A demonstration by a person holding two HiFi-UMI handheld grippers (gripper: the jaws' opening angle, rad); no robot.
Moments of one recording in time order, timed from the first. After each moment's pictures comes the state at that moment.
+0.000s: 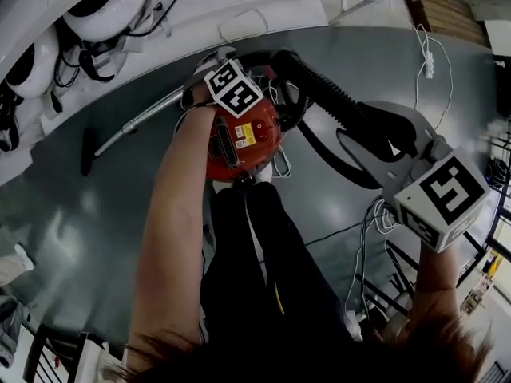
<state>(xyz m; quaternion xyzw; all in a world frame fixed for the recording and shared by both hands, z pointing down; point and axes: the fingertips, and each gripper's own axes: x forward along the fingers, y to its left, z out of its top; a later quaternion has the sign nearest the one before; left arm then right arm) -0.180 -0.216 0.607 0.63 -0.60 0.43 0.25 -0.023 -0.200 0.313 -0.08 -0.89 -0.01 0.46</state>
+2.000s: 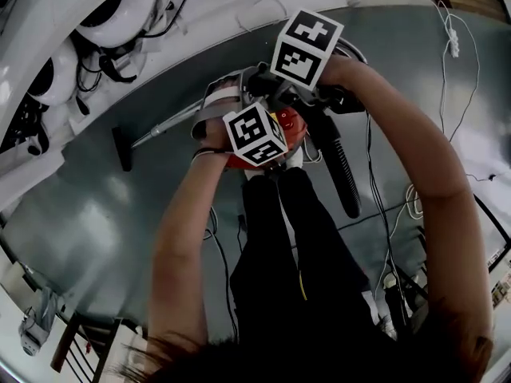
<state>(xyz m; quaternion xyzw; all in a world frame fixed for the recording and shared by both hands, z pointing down) -0.123 -0.169 0.527 0.63 -0.55 0.53 0.14 -0.102 -0.135 0.489 -0.34 -0.67 0.18 0.63</state>
